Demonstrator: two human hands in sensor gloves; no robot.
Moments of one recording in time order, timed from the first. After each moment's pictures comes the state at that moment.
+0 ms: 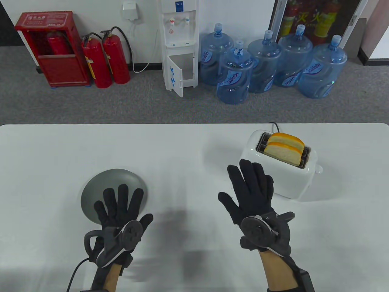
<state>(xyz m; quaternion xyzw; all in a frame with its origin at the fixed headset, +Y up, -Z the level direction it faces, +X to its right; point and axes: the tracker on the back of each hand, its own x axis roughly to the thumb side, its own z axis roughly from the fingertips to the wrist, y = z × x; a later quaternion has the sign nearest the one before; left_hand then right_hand) -0.223 -0.704 -0.248 0.07 -0.02 -0.01 1.00 0.129 -0.623 -0.249 0.13 -0.28 0.94 0.14</state>
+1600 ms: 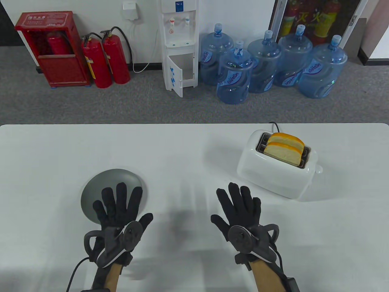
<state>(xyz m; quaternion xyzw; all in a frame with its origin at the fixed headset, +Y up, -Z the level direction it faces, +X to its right) -0.223 -0.705 -0.248 0.09 -0.02 -0.02 1.00 0.118 -0.717 -0.254 0.14 -0.14 0.98 0.09</state>
